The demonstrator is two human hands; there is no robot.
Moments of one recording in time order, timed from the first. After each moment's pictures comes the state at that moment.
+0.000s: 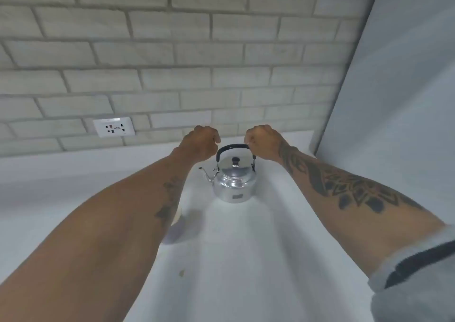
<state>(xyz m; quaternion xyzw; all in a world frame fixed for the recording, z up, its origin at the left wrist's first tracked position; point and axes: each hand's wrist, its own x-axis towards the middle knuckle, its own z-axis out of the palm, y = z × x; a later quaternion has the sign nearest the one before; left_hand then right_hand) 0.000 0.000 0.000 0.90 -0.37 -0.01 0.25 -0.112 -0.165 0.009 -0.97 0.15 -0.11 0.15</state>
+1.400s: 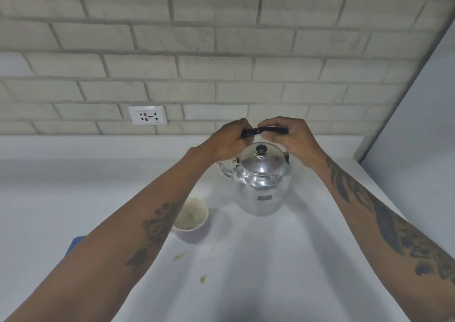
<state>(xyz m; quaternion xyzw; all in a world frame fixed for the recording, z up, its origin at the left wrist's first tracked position) 0.011 0.023 0.012 0.84 -0.42 -0.06 0.34 -0.080 -0.151 0.006 -0.83 0.03 -0.20 0.52</state>
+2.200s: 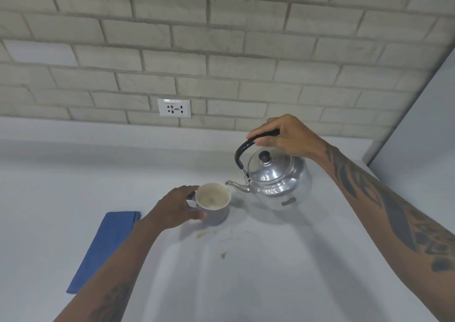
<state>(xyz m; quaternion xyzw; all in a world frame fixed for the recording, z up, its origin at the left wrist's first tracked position) -0.032 0.226 -0.126 0.89 -0.27 -0.15 0.33 -0.104 -0.060 0.046 -0.93 -0.05 -0.09 0.35</state>
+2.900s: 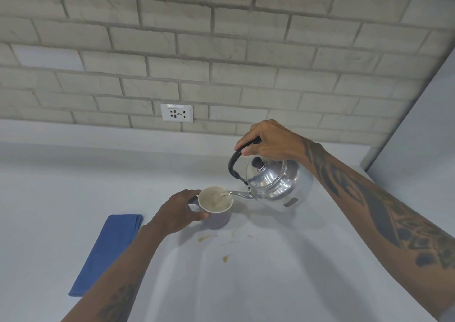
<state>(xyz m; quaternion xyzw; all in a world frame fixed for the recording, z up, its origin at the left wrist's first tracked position) -0.033 0.227 -0.136 0.88 -0.27 -0.12 0.36 -0.095 -0.021 0.059 -0.98 -0.09 -0.04 0.19</state>
